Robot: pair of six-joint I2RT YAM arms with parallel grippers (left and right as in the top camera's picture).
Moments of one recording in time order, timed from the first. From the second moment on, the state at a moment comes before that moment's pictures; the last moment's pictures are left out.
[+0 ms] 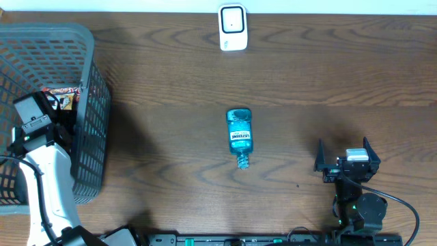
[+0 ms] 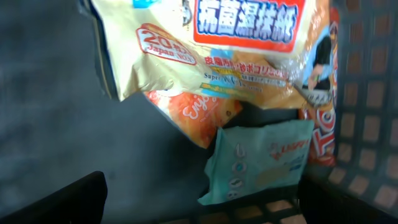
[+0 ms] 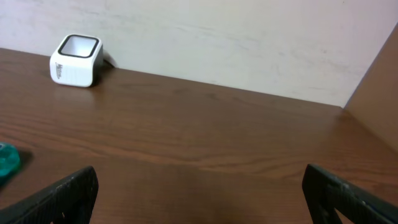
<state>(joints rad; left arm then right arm) 0.50 1.34 0.97 -0.72 -0.14 -1.13 -0.06 0.01 0.01 -0.07 -0.03 -0.17</state>
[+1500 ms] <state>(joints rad) 0.52 1.67 1.00 -0.62 -0.17 -1.13 -0.06 0.01 0.01 -0.07 -0.03 -0.17</state>
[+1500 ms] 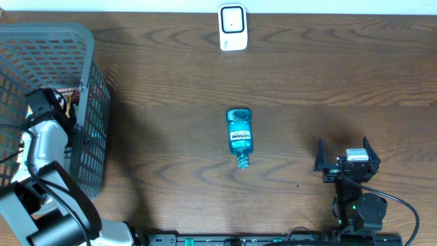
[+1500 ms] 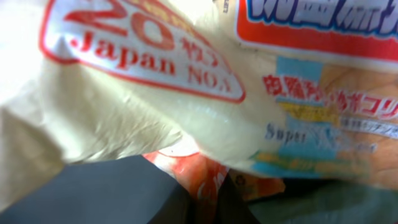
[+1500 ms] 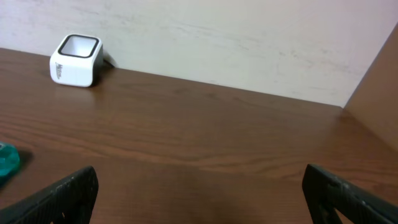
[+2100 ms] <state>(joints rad) 0.54 1.14 0.98 -0.58 -0.17 -1.06 -0.06 0.01 0.01 -0.07 -0.03 -0.17</state>
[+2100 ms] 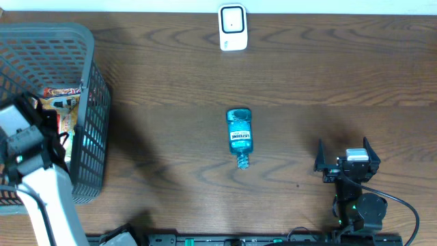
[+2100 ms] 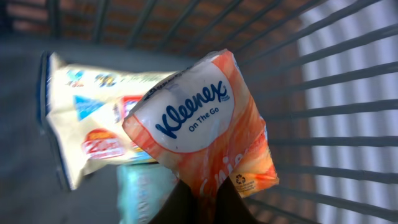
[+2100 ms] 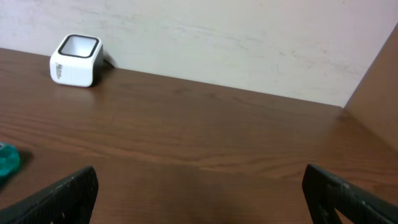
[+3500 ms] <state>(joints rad) -0.30 1.47 0.97 -0.46 0.42 -0.59 -0.06 0.01 0.01 -0.07 -0.03 -0.17</state>
